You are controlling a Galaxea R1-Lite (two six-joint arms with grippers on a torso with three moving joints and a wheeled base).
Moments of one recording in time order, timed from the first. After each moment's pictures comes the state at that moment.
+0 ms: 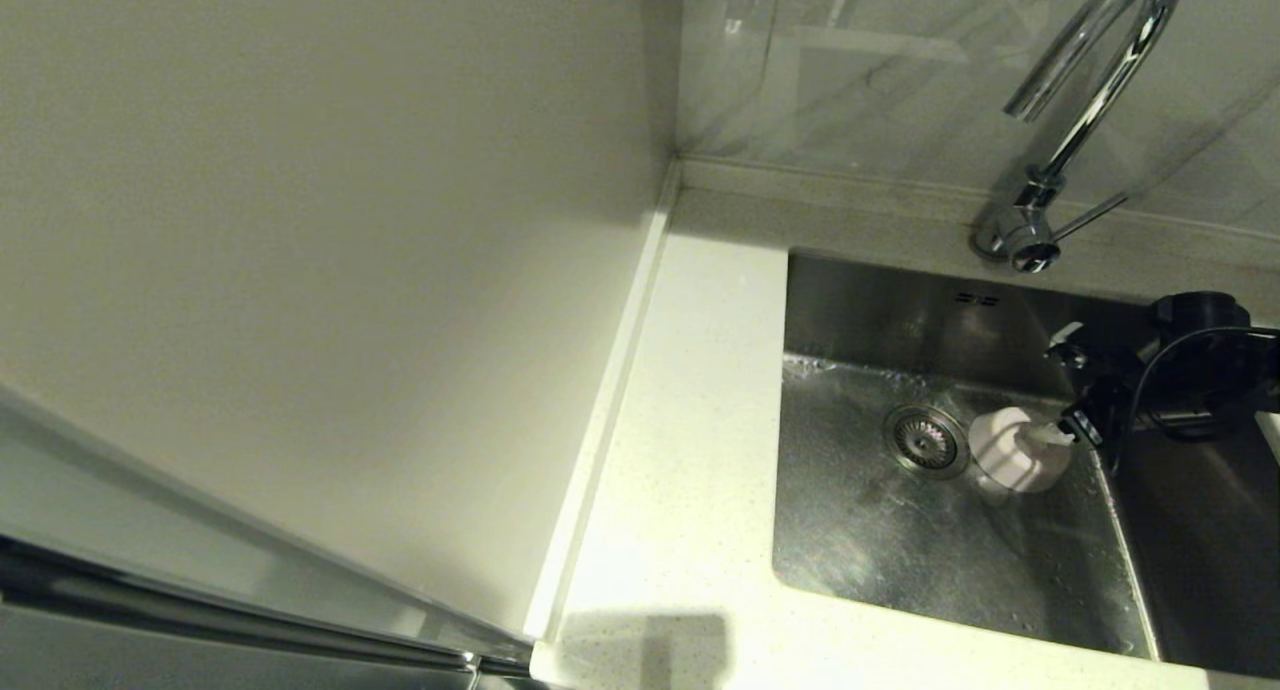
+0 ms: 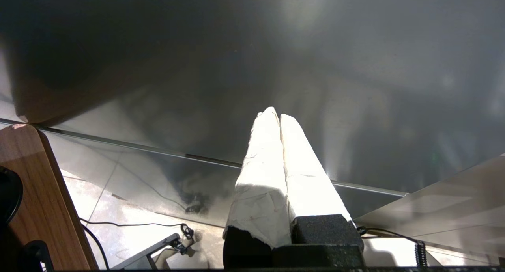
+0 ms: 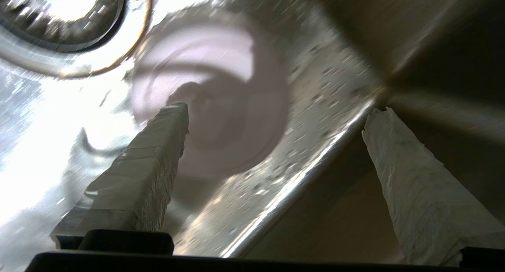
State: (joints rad) left arm 0.00 0.00 0.00 -0.01 0.00 -0.01; right arm -0.39 2.29 -1.58 0.06 0.21 -0.77
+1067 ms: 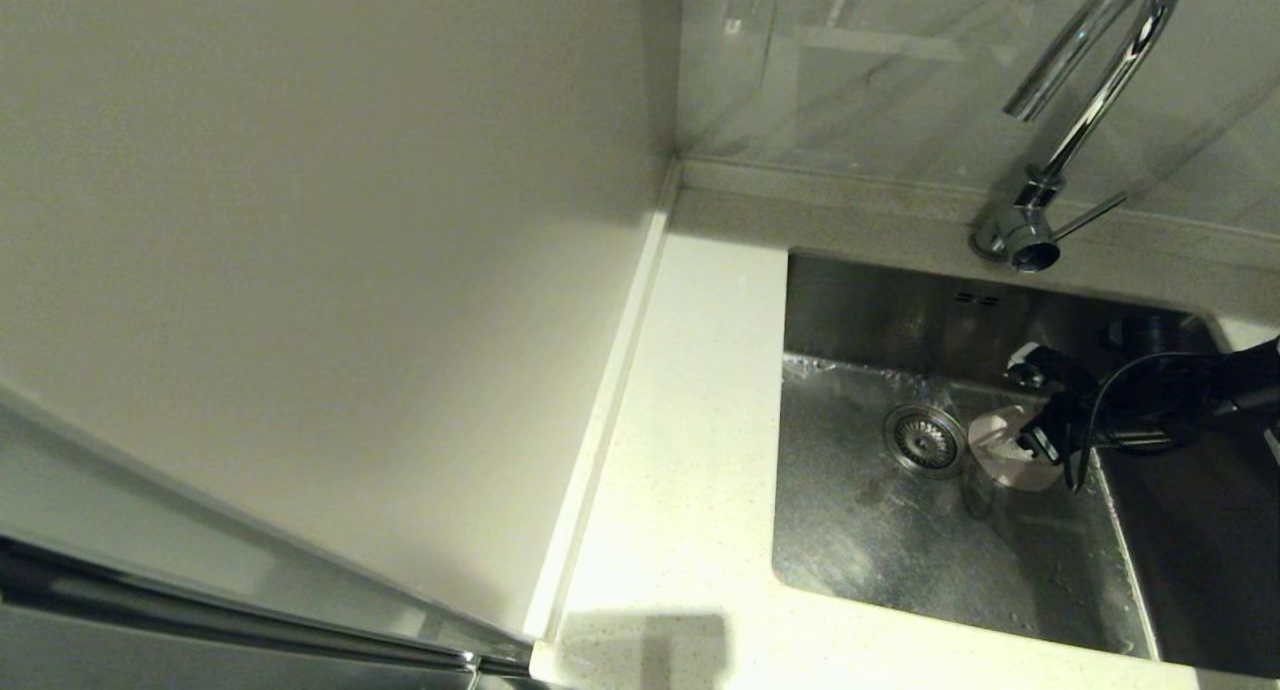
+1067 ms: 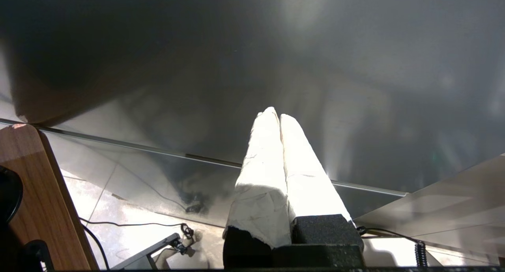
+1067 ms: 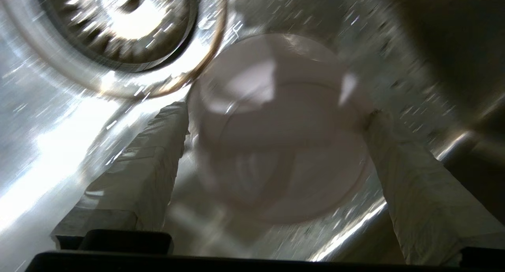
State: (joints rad) left arm 0.00 0.00 0.00 -0.01 0.00 -0.01; right arm -0.33 2.38 -1.58 -0.02 0.26 -0.77
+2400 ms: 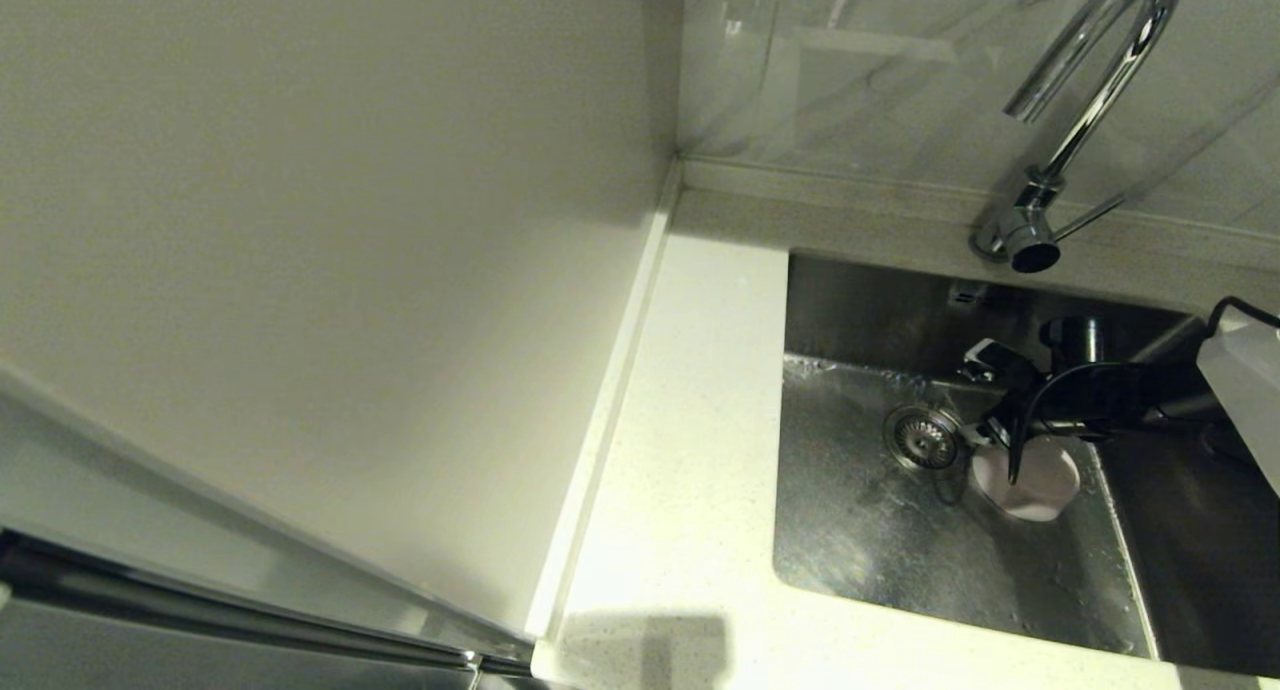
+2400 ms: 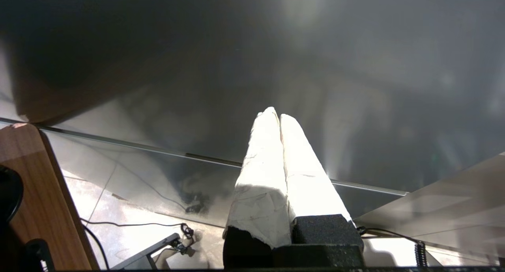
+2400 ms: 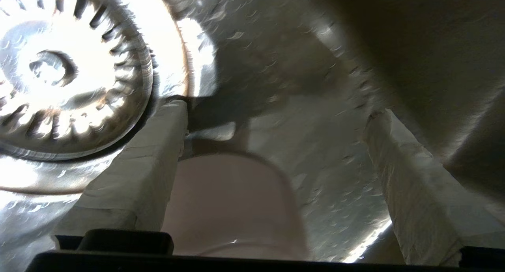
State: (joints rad) left arm 0.00 0.00 0.00 -0.01 0.00 -0.01; right arm -0.25 2.49 -1.69 -0.14 0.04 -0.73
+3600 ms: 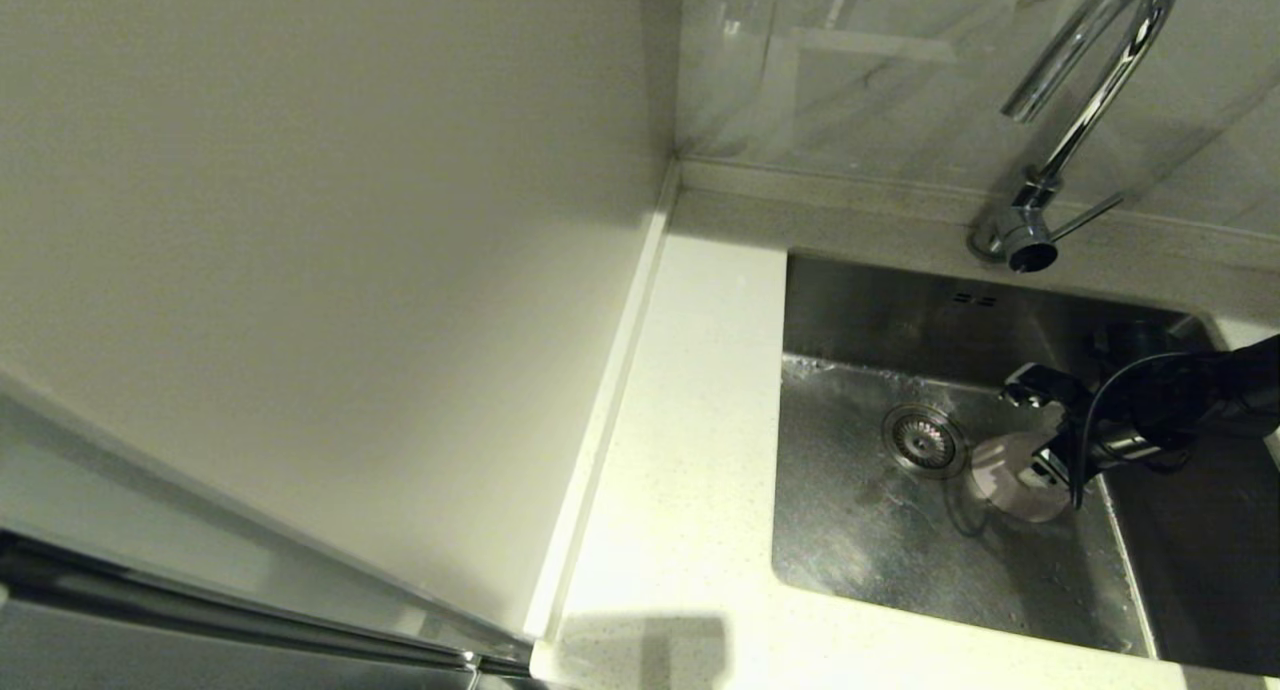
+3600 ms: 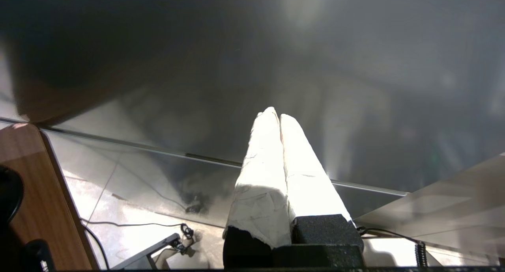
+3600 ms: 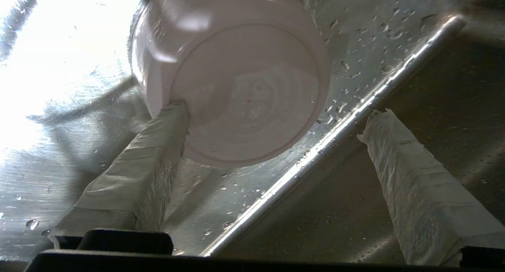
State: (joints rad) left arm 0.00 0.00 0.00 -0.01 0.00 -0.01; right arm -0.27 2.27 -1.41 0.04 -0.10 -0.73
